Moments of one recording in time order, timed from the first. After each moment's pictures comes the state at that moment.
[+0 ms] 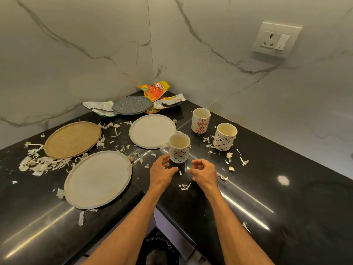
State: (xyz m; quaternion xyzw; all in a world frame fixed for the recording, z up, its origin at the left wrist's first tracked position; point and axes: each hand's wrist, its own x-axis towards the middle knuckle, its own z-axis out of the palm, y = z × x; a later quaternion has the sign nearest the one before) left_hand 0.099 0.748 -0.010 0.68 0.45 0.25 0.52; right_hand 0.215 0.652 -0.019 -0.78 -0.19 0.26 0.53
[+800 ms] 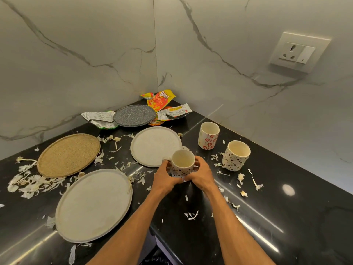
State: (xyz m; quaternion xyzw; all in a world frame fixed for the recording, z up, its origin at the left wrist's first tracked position) left_hand 0.135 0.821 -0.021 0.71 0.42 0.19 0.54; right_hand 0.258 0.736 -0.008 -0.76 -0.26 0.33 0.50
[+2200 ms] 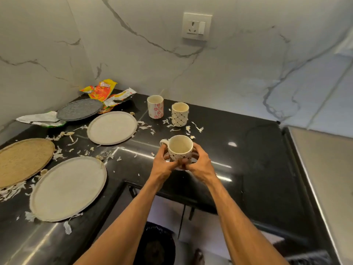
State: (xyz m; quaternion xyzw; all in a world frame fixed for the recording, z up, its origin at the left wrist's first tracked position) left_hand 0.085 0.684 -0.002 0.69 0.17 0.15 0.69; right_hand 0.158 0.548 0.003 -0.78 -0.20 0.16 0.57
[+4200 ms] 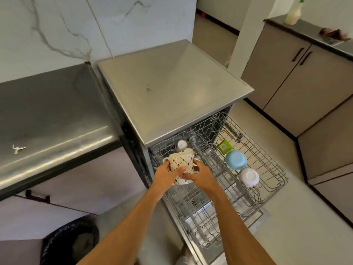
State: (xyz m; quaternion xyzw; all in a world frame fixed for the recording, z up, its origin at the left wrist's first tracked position) left_hand -0.051 0.158 -0.096 0.75 0.02 -0.30 0.58; right_hand -0.113 0.018 -0.088 -0.72 0.25 0.08 0.64
